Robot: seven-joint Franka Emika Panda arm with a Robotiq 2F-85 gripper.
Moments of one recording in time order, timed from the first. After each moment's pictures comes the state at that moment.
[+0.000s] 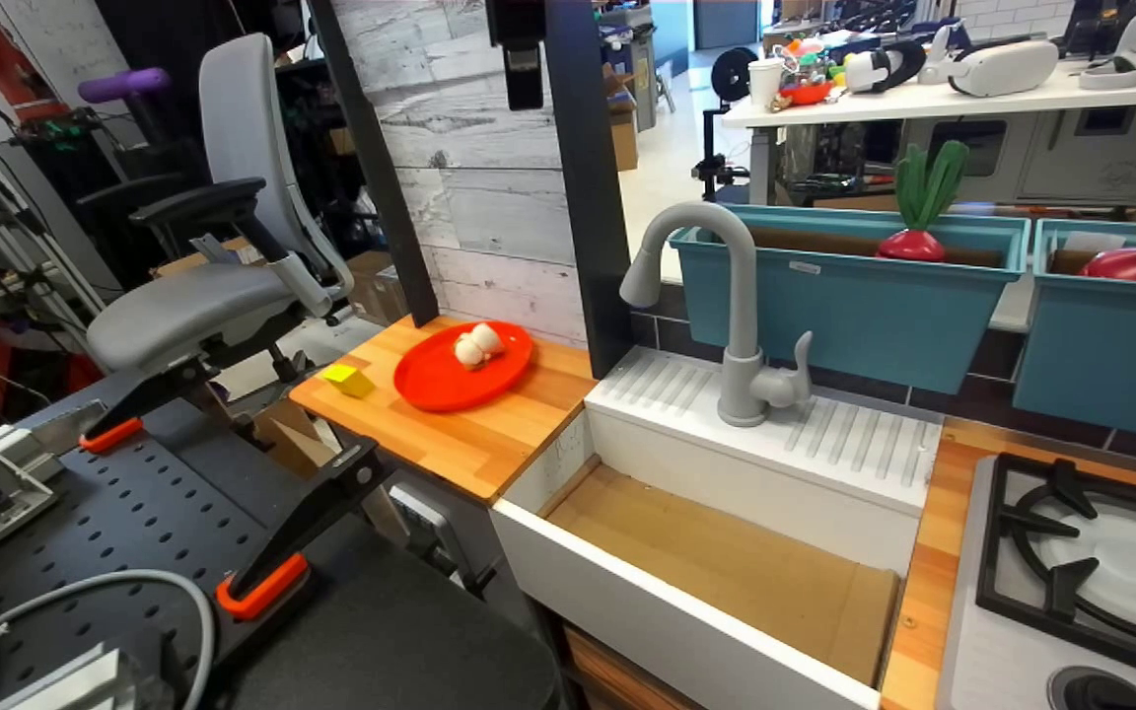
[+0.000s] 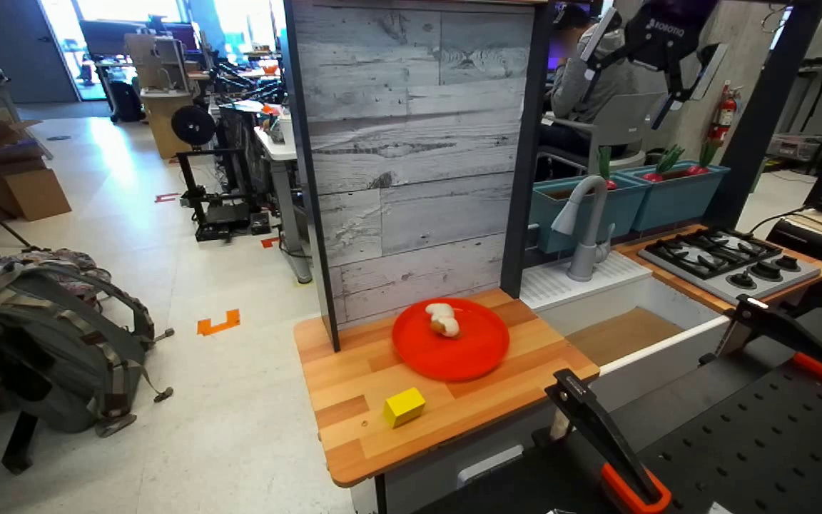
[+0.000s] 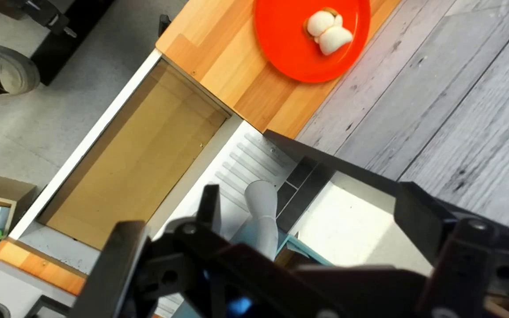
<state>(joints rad) -0.16 0.25 -0.11 -2.10 0.44 2.34 0.24</state>
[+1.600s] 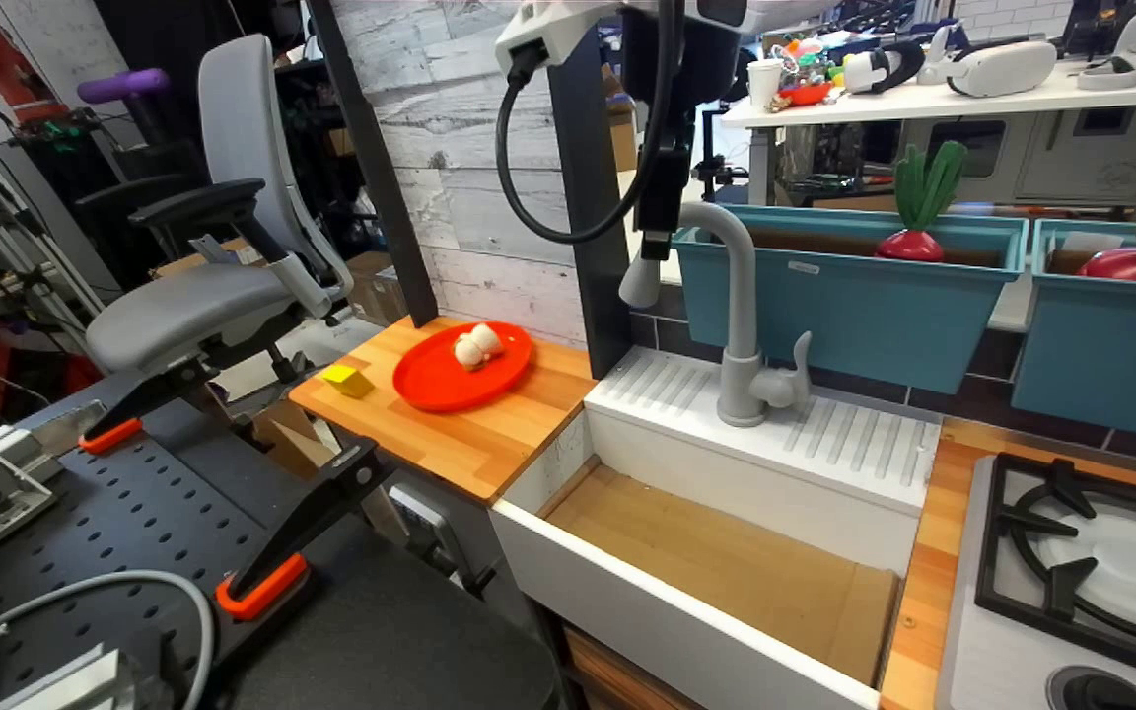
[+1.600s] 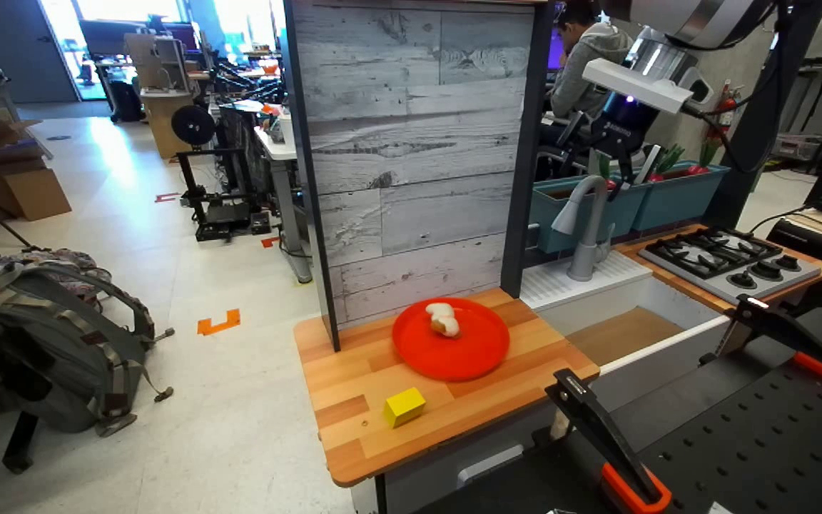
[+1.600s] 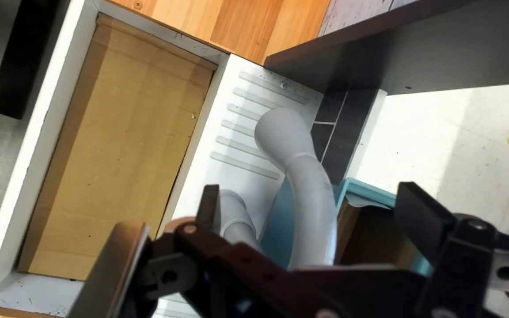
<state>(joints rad) -0.22 0.69 -0.09 -1.76 0.57 2.44 0.40</state>
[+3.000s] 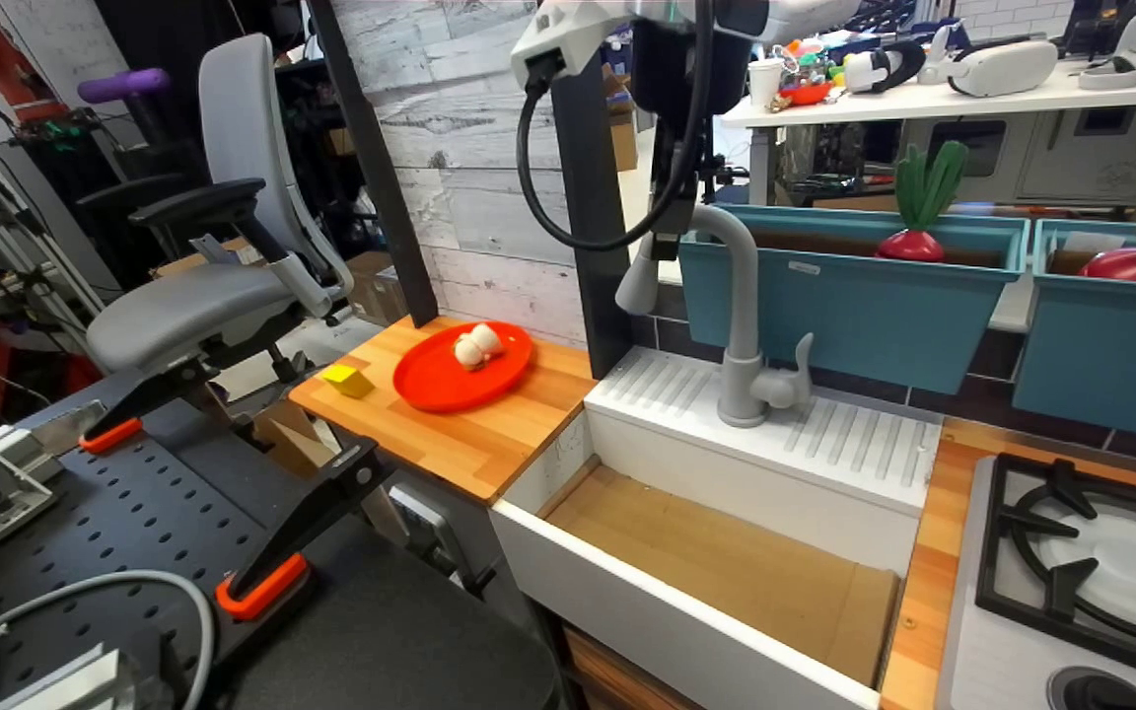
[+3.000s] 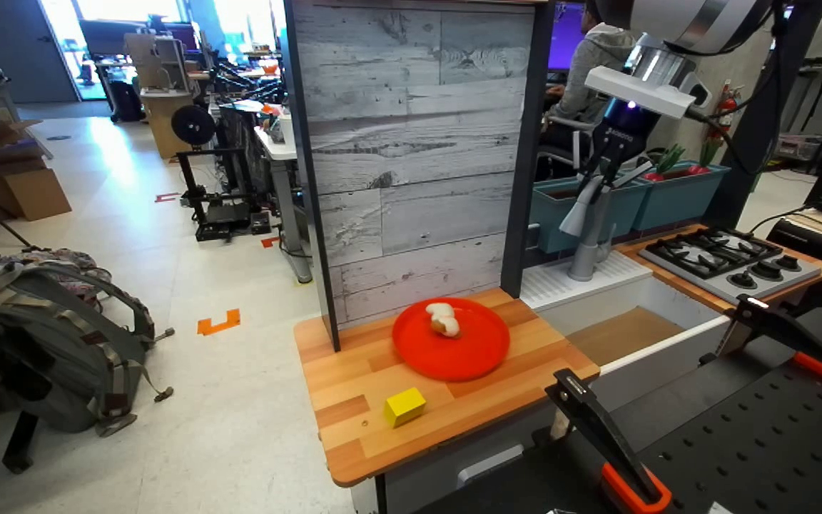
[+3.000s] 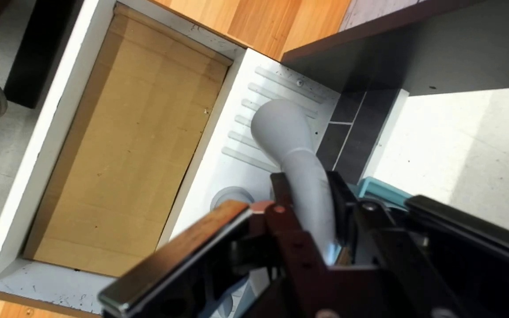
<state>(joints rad) -0.23 0.72 -0.11 -1.73 0.53 2.40 0.38</state>
